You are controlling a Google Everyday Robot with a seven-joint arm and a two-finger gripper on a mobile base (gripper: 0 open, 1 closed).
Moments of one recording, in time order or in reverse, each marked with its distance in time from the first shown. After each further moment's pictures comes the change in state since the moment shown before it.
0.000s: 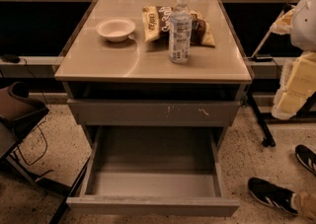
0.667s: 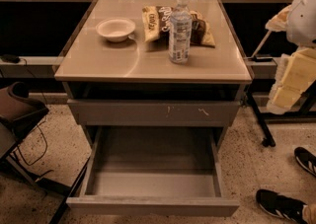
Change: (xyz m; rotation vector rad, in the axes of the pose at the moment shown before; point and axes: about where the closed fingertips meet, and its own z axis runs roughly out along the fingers) arm -0.006 -0.008 0.002 -0.003 -0.025 -0.004
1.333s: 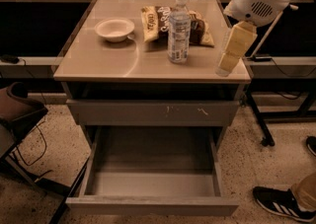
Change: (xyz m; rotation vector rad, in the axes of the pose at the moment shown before) arm -0.075 -0.079 0.055 -0.026 -0.105 0.014
